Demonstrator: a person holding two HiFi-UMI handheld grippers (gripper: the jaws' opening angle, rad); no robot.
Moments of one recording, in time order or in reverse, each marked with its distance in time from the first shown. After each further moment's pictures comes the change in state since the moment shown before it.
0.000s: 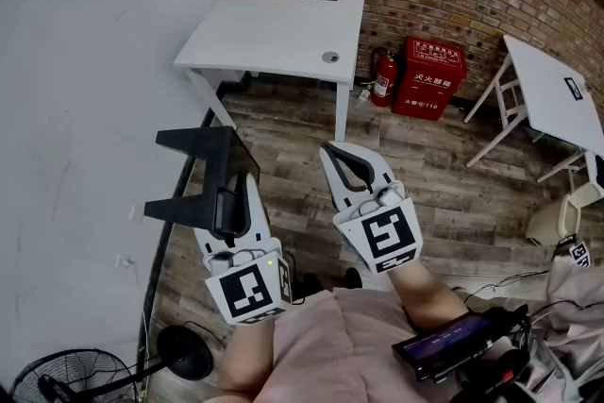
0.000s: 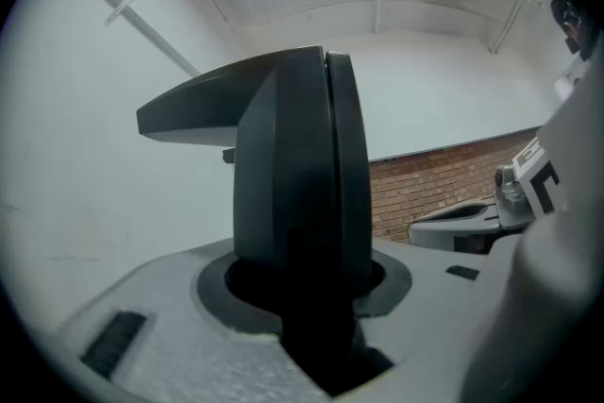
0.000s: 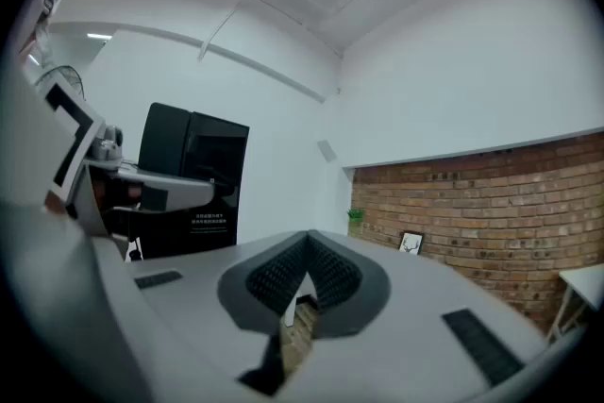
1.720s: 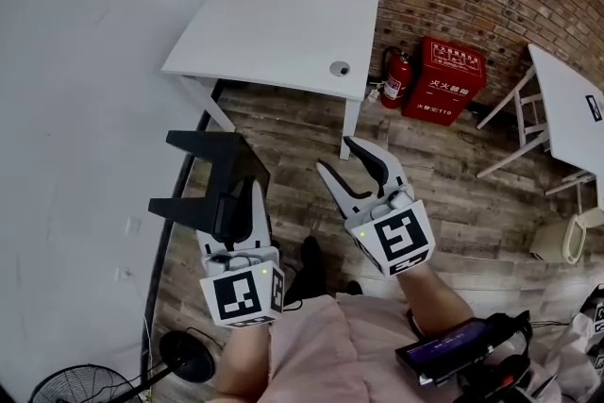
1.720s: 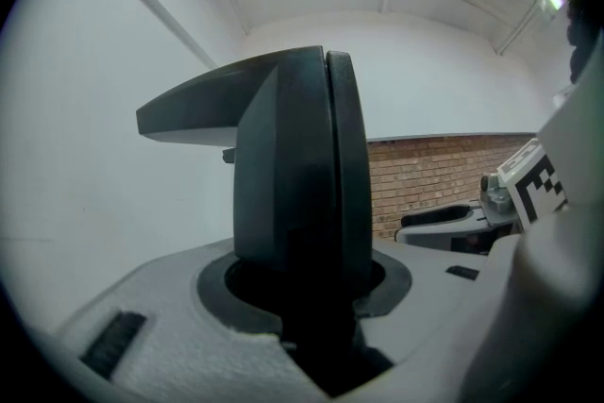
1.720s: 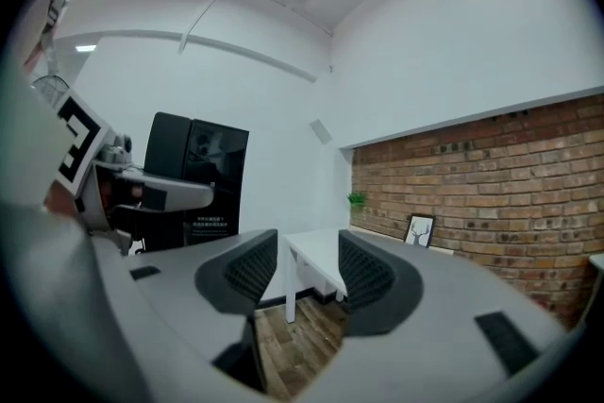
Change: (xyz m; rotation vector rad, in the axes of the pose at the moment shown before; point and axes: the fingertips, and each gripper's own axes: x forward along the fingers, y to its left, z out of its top) left arm 0.148 -0.006 -0.061 -0.041 0.092 -0.102; right arm 0.118 -0.088 -0.063 0.047 0.062 0.052
